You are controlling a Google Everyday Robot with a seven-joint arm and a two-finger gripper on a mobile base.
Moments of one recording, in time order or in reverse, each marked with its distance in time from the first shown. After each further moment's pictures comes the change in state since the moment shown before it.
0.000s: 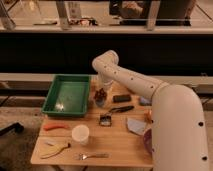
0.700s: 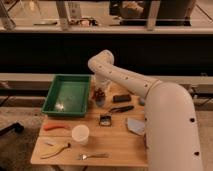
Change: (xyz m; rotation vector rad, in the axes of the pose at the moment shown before) arm -0.007 -0.012 0.001 -0.021 0.025 -0.037
